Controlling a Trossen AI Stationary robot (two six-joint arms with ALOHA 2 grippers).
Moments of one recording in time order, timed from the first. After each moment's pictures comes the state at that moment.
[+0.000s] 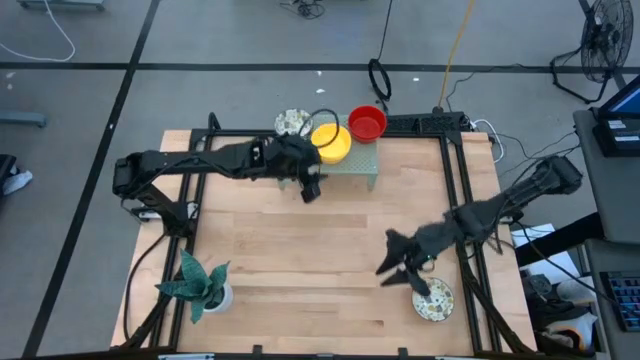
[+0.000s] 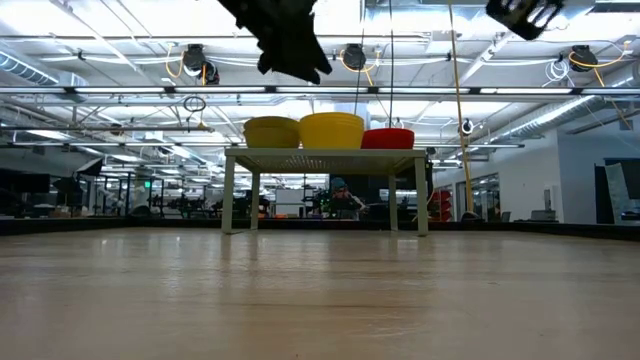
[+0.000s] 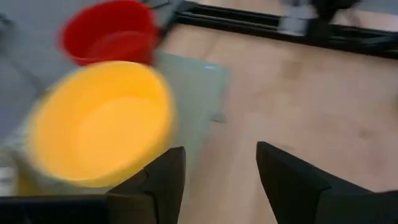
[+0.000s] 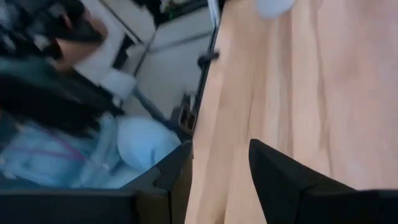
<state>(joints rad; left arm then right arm) 0.20 1.56 1.36 -0.41 -0.13 -0.05 0.45 1.11 0.84 -0.20 -0.13 0.57</state>
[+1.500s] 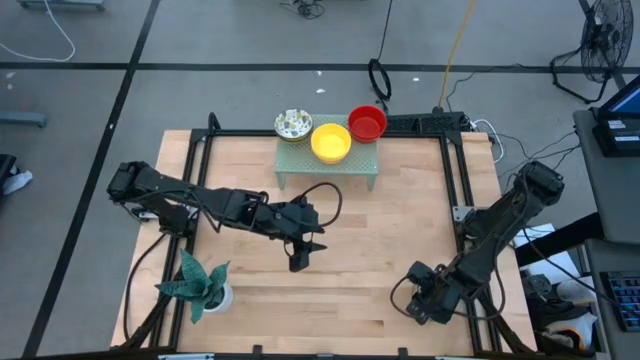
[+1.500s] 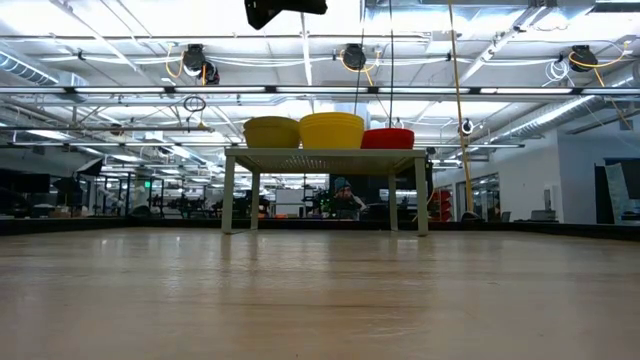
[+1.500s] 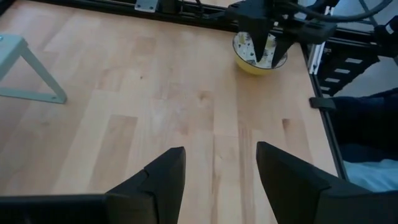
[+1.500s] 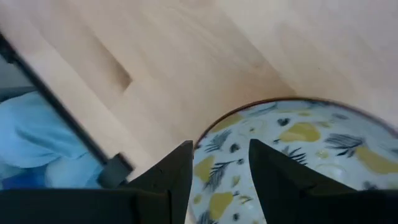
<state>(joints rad) -0.22 1.56 1.36 -0.43 -0.11 -0.29 0.88 1.40 0.84 -0.64 0.05 1.68</state>
